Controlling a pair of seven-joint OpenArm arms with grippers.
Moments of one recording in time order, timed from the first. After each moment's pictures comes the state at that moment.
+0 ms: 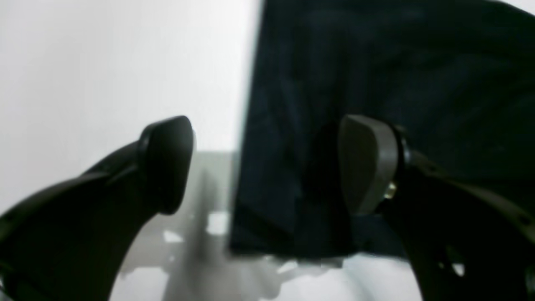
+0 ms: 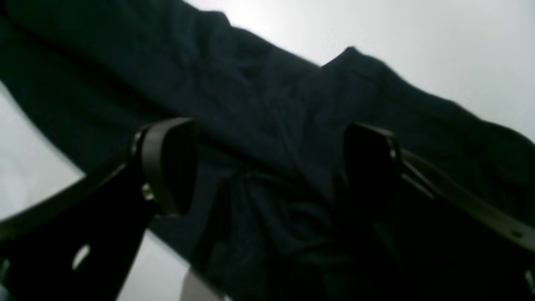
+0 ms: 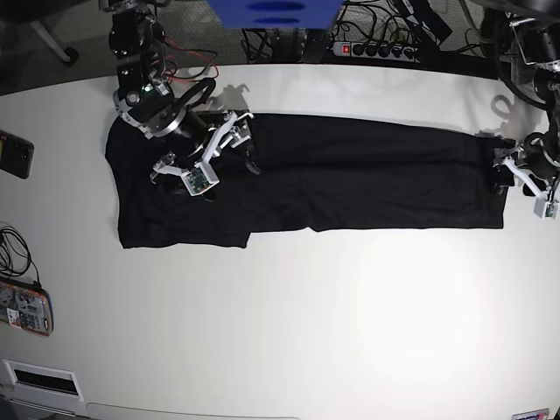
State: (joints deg) left arm 10.2 -33.2 -27.1 74.0 -32.7 -33.9 41.0; right arm -21.4 9.5 -3.9 110.5 11.2 27.6 -32.9
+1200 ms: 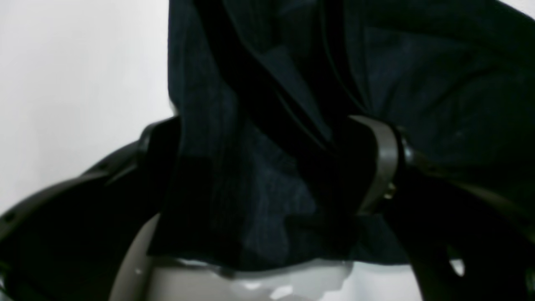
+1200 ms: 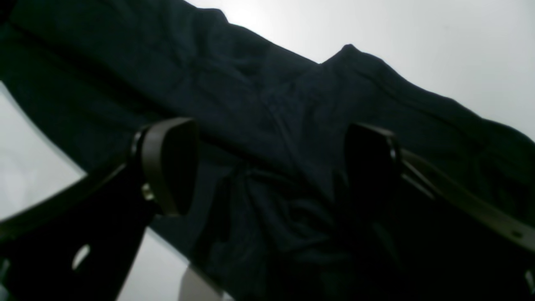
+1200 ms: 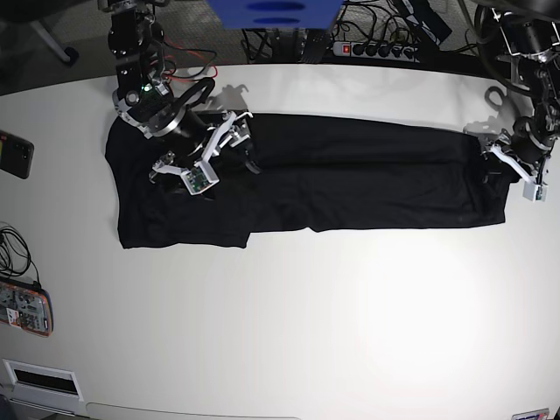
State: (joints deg) left arm 12.0 -28.3 -27.9 68.8 -35.5 -38.6 37.8; right arm -21.4 9.8 -4.0 110.5 11.2 27.8 -32.9
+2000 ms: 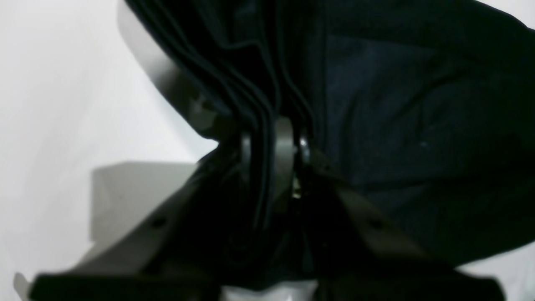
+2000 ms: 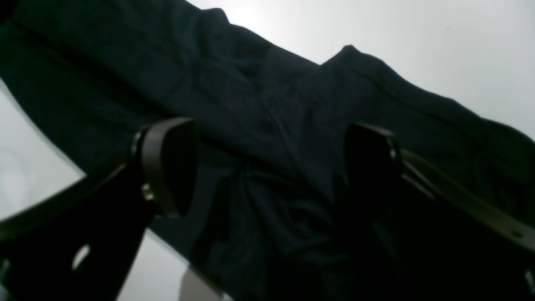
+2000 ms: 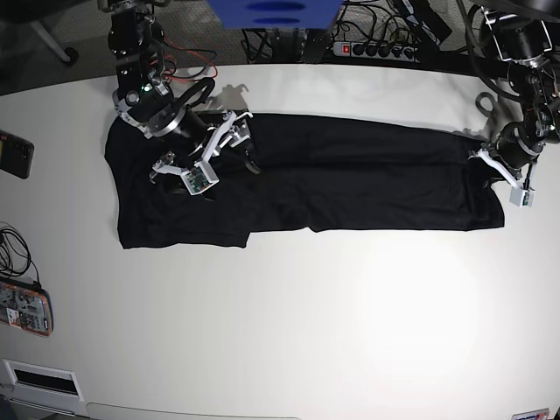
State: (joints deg) left arm 9.5 -26.9 -26.3 68.1 -35.8 -38.6 38.4; right arm -21.4 9.8 -4.0 110.5 11.2 27.8 -32.9
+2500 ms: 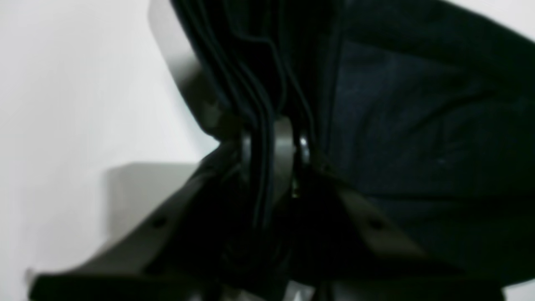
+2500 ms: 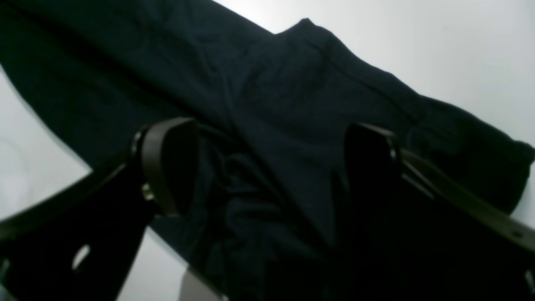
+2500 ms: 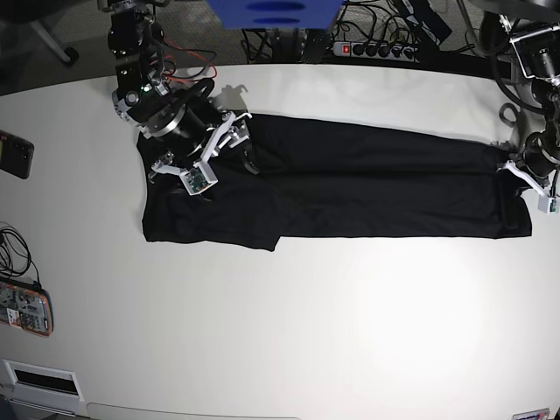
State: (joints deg) left arm 5.0 -33.0 -26.1 57.5 -30.3 -38.5 29.7; right arm -21.4 9.8 -3.8 110.5 11.2 27.8 -32.9
